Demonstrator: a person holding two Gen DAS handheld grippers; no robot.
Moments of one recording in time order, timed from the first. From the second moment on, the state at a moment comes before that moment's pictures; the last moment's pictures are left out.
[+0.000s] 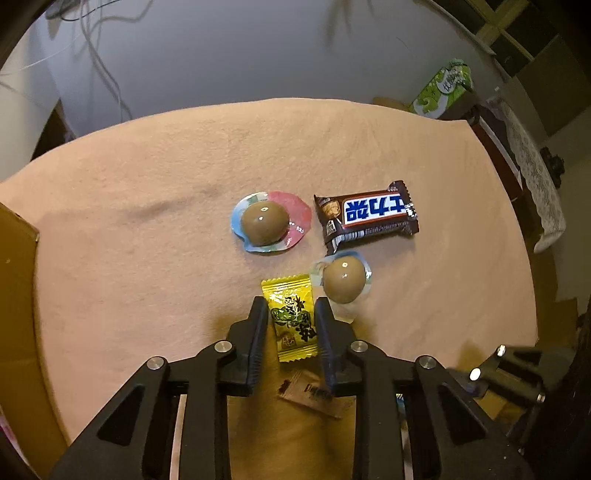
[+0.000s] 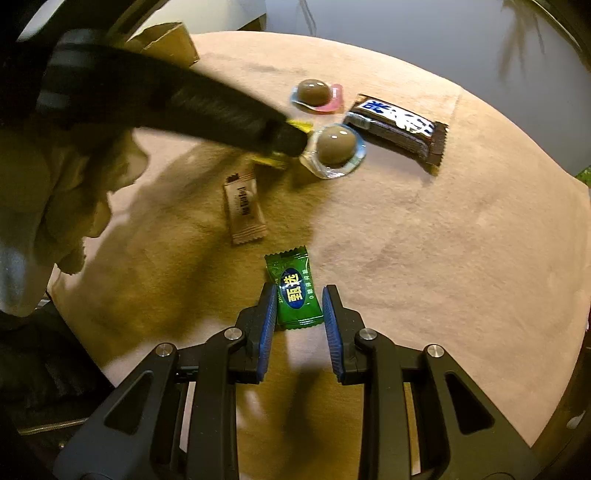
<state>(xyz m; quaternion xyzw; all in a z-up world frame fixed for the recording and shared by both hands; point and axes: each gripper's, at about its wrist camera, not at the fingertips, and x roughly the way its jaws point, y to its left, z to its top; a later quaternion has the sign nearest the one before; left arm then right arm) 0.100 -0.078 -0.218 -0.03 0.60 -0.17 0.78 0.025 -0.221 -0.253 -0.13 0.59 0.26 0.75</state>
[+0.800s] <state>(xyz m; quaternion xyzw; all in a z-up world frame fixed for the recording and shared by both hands) 0.080 -0.060 -0.201 0.00 0.58 -0.16 0.80 0.029 -0.222 -0.236 -0.08 0.58 0.25 0.77</state>
